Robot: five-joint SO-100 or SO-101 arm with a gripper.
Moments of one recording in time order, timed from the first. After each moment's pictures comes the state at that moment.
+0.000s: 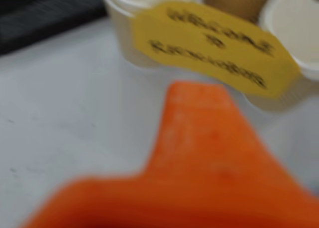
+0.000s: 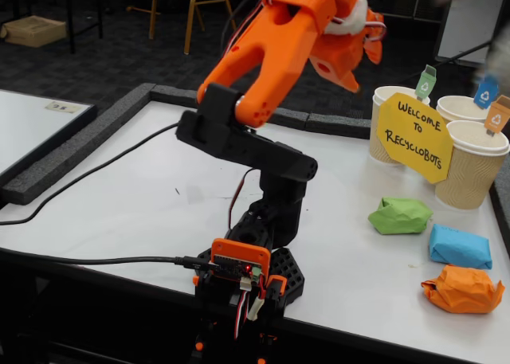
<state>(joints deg) 26.0 149.2 113.6 89.5 4.7</state>
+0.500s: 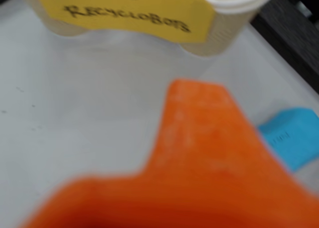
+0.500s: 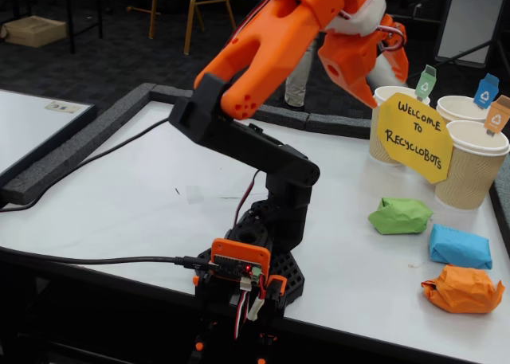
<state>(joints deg) 38.1 146.7 107.4 99.0 4.7</state>
